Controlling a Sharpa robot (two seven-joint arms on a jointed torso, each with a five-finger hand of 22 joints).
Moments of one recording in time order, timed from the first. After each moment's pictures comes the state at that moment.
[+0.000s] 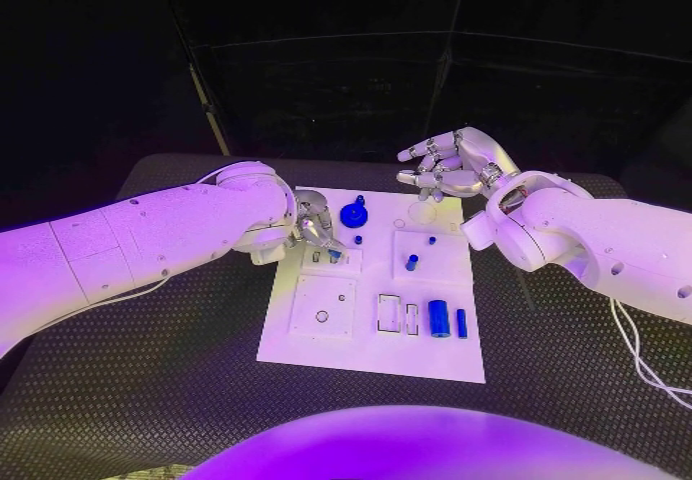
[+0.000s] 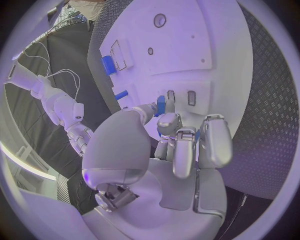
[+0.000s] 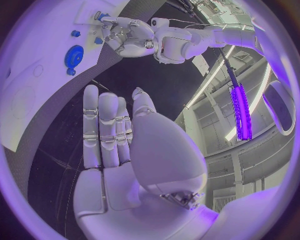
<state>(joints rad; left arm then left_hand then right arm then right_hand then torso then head) 1.25 -0.59 -0.06 1.36 -1.03 0.15 -0.54 1.27 -0.12 0.52 0.21 0.12 0.94 0.06 0.52 0.61 1.30 -0.01 1.11 1.05 1.46 -0.07 1.57 1.31 0.08 1.39 0.04 1.38 1.27 1.08 -0.85 0.12 1.57 -0.78 -0.44 0.14 1.53 -0.02 -0.21 0.21 0.39 0.91 0.16 0.14 0.07 1.08 0.07 0.78 0.72 1.39 -0.01 0.83 0.72 0.17 1.05 0.10 0.79 0.43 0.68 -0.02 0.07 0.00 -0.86</state>
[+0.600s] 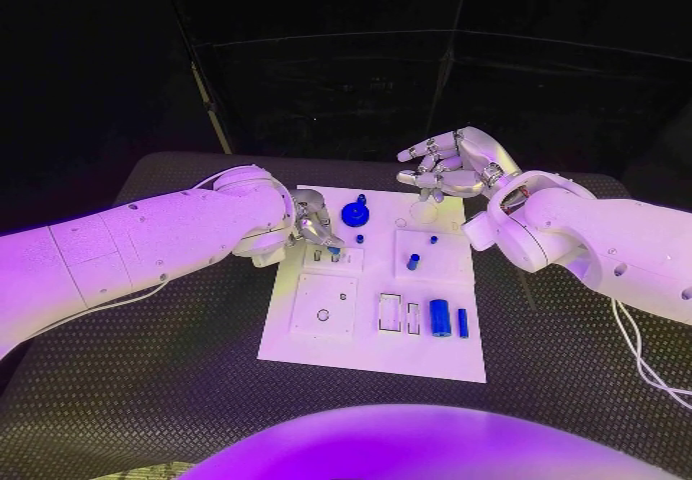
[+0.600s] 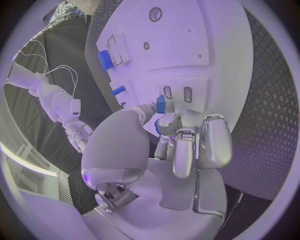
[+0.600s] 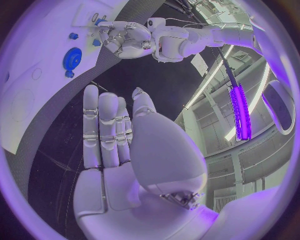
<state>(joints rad) 1.23 -0.60 -0.06 1.37 -1.05 0.08 -0.53 1.25 -0.13 0.54 0.20 0.12 0.94 0.06 0.53 0.62 1.31 -0.02 1.11 1.05 1.46 -0.07 1.57 1.31 0.08 1.39 0.04 1.38 1.28 1.08 -0.85 0.12 1.57 -0.78 -0.43 0.14 1.53 -0.02 -0.21 0.21 0.40 0.91 0.16 0.14 0.07 1.08 0.07 0.77 0.72 1.39 -0.01 0.83 0.72 0.17 1.05 0.10 0.79 0.43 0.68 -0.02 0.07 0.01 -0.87</state>
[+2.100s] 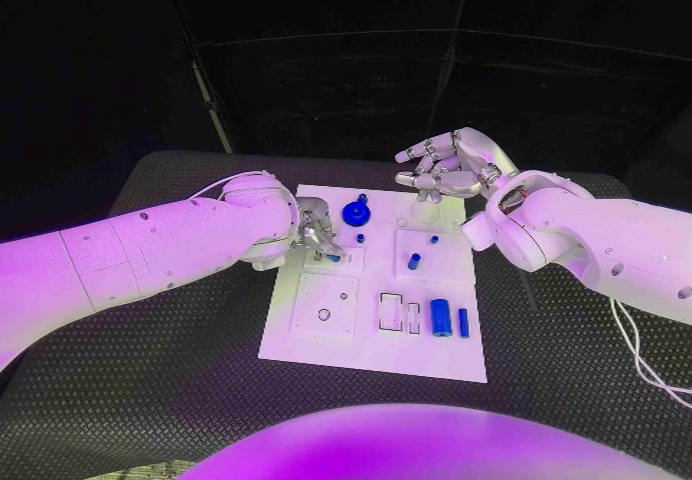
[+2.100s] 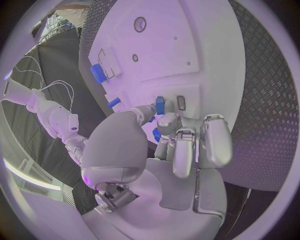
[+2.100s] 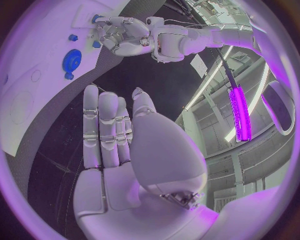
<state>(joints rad) 1.21 -0.59 -0.06 1.37 -1.16 0.14 -0.53 1.22 -0.14 0.57 0.19 0.13 0.93 0.06 0.57 0.65 1.31 -0.01 1.11 1.04 1.46 -0.07 1.57 1.31 0.08 1.39 0.04 1.38 1.27 1.08 -0.84 0.12 1.56 -0.79 -0.42 0.14 1.53 -0.02 -0.21 0.21 0.40 0.90 0.16 0.14 0.07 1.08 0.07 0.77 0.72 1.39 -0.01 0.81 0.71 0.17 1.05 0.10 0.79 0.43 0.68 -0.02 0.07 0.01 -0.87</state>
